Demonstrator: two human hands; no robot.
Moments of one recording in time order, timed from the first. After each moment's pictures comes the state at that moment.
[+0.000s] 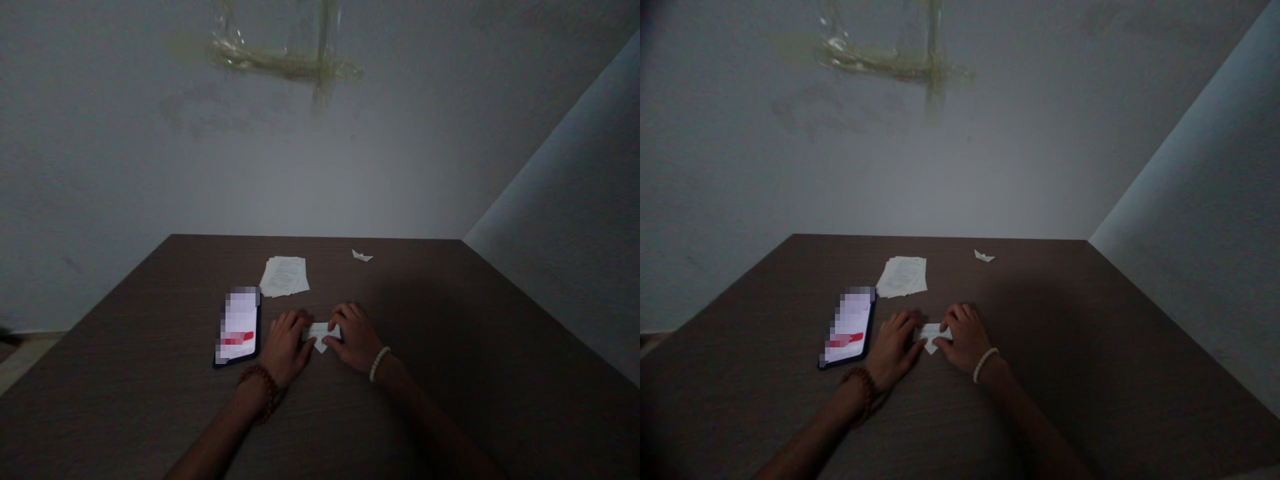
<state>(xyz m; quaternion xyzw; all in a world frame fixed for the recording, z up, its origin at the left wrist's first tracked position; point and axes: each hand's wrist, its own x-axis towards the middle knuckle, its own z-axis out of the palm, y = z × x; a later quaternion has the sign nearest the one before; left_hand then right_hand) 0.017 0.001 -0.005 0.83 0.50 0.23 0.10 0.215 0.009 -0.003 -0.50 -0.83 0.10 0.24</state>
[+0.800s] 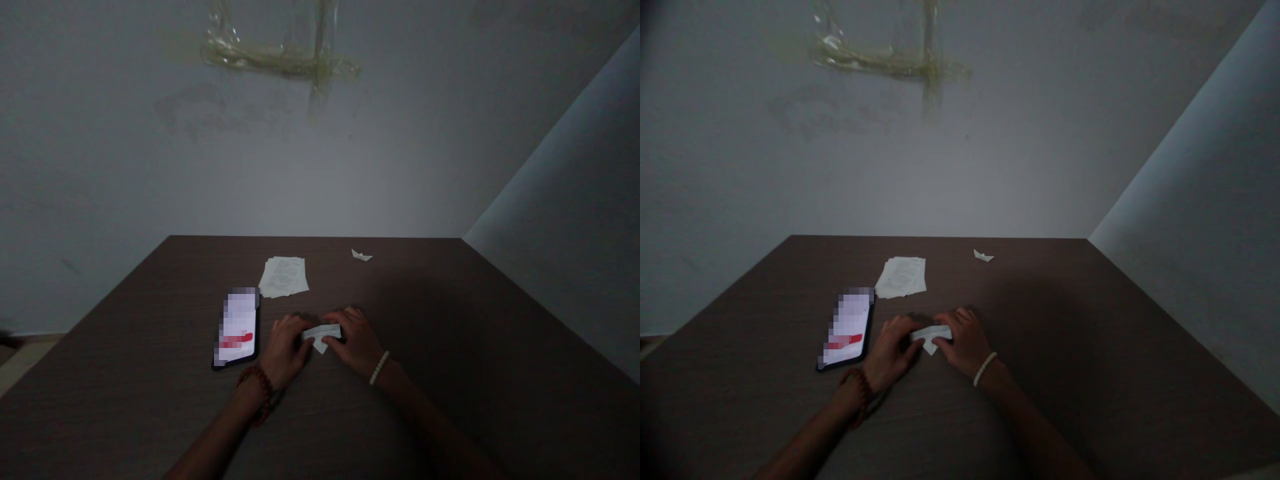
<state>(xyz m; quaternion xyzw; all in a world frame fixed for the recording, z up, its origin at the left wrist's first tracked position) 0.015 0.003 -0.009 0.81 0.48 0.29 0.14 0.213 0.006 -0.004 -0.47 -0.81 0.12 0.32</state>
